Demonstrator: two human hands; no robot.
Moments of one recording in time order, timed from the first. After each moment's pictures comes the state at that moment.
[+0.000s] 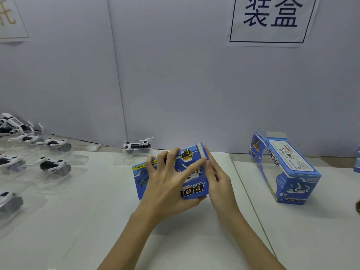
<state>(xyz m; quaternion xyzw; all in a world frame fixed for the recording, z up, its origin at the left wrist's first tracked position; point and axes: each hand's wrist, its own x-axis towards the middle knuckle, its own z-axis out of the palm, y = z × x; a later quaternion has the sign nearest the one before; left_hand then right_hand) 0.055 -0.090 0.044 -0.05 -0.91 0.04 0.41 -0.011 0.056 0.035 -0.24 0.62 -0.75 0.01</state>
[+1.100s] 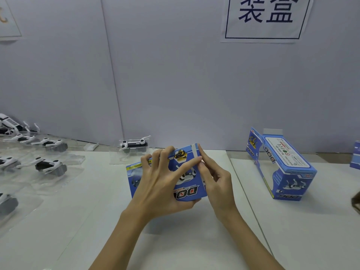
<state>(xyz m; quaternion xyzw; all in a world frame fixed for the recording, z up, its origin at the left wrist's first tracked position) 0.059 -0.096 0.047 -0.10 -0.90 0.02 0.43 0.001 0.065 0.044 -0.28 0.57 -0.77 -0.03</state>
